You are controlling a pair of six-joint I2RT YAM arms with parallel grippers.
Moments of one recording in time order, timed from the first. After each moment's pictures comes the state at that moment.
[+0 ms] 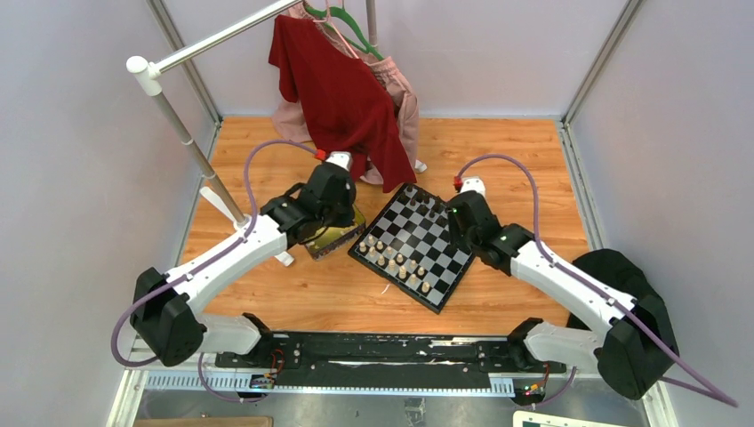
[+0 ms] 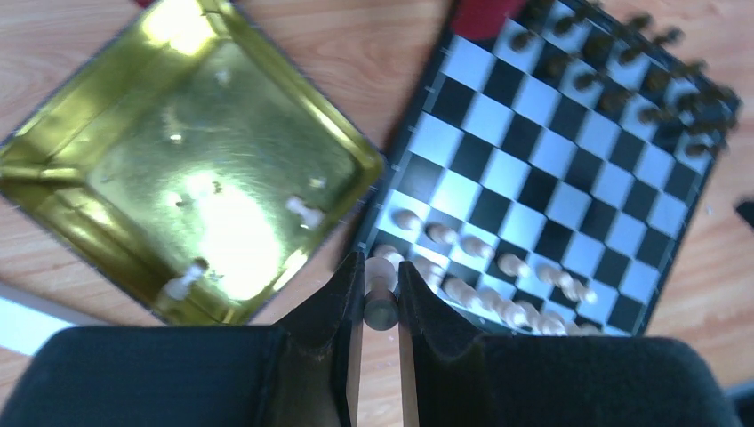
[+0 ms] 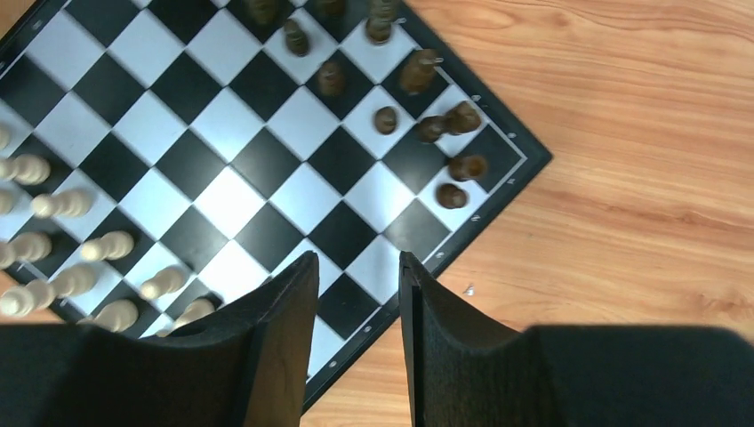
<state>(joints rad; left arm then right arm) -0.64 1.29 1.06 -0.50 -0.22 -0.49 0.67 1.14 0.79 -0.48 0.38 0.31</state>
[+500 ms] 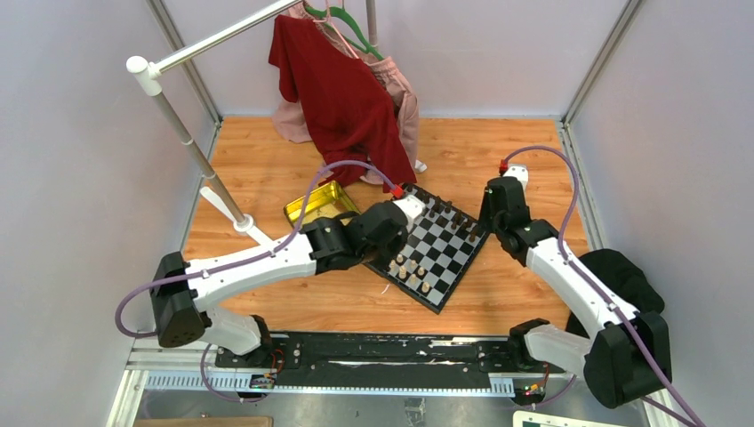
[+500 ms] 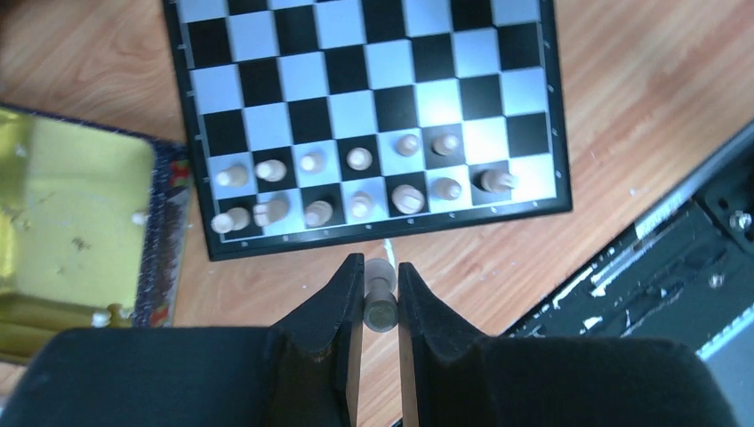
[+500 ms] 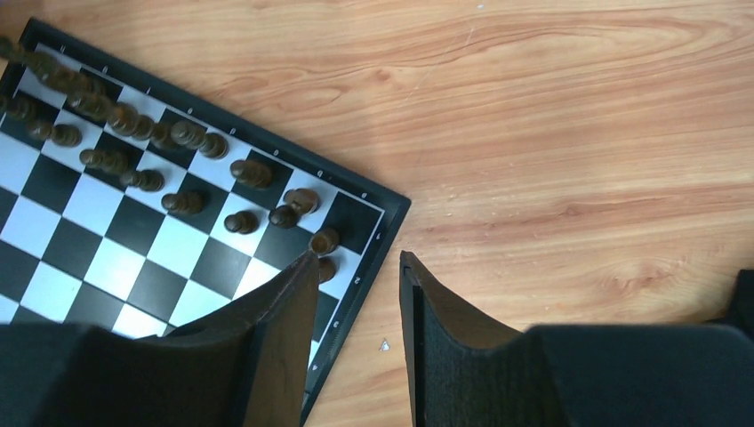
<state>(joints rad) -1.08 1.38 1.18 -0.60 -0.23 -0.28 0.36 1.10 0.76 -0.38 0.38 0.32</state>
